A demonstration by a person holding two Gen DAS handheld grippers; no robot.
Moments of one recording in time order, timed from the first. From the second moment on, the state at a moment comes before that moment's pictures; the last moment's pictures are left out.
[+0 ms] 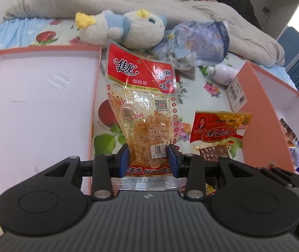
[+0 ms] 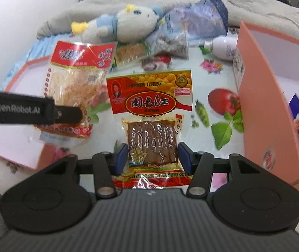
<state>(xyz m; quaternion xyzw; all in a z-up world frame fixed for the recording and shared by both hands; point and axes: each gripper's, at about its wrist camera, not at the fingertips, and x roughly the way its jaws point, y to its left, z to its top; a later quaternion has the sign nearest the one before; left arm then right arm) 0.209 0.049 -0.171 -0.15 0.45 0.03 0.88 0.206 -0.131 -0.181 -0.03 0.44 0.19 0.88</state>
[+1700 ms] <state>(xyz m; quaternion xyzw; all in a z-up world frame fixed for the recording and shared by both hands) 0.319 -0.245 -0.090 -0.08 0.47 -0.14 0.87 0.286 -0.414 -0.100 0.10 0.39 0.01 0.91</state>
